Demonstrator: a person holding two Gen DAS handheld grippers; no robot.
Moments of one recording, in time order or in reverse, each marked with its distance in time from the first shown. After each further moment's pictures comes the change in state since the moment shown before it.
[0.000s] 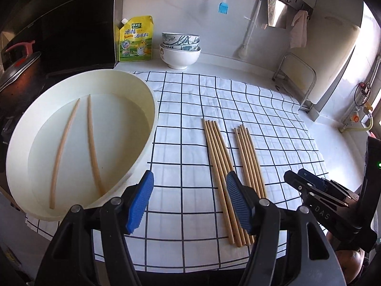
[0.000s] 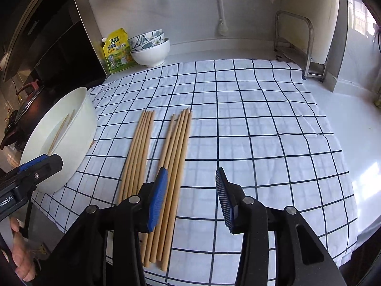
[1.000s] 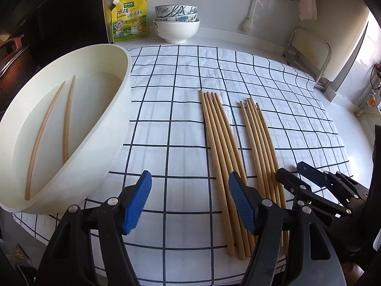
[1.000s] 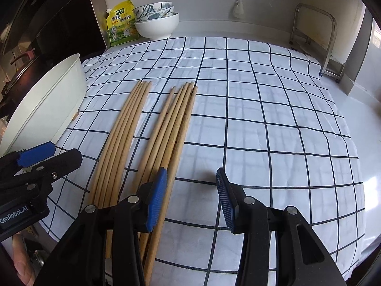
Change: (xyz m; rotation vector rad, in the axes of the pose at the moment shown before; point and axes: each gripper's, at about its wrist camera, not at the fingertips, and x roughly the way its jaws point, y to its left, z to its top) left arm 0.057 -0.025 -0.014 0.021 0.103 0.074; right arm 0.047 0.007 -0.009 -0.112 0.093 -0.024
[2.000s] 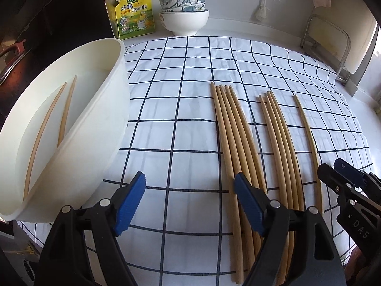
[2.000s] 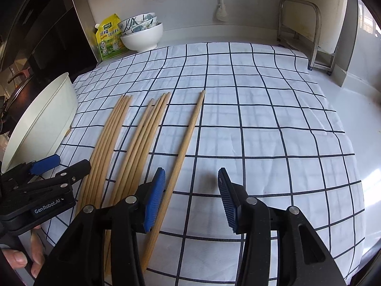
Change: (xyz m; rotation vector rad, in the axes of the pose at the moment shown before) left arm 0.033 -0.008 0.007 0.019 0.017 0.133; right arm -0.003 -0.030 0.001 0.070 -0.046 0.020
